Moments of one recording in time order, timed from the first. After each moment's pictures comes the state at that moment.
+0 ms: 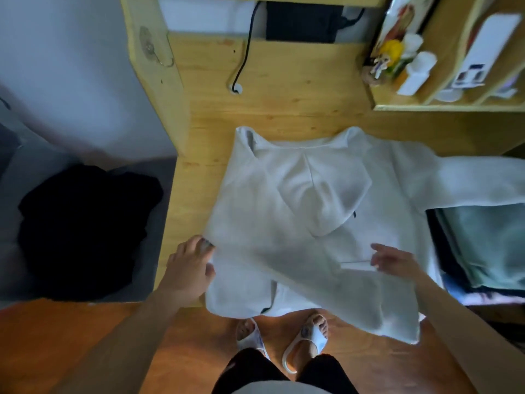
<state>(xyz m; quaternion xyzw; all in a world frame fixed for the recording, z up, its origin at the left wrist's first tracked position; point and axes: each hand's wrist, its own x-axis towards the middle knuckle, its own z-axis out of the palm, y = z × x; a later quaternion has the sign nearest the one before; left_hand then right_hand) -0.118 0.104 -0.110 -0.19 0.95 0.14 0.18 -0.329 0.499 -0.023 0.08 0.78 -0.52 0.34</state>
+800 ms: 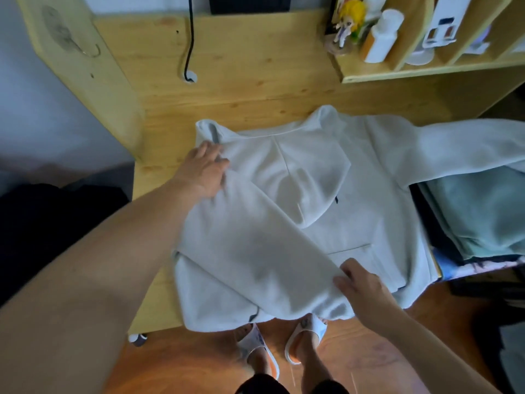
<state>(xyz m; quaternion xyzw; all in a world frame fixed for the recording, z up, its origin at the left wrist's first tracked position) -0.363 0.074 -0.080 -0.01 0.99 -0.04 0.11 -0.262 0.481 -0.048 -0.07 0.92 -0.23 0.30</state>
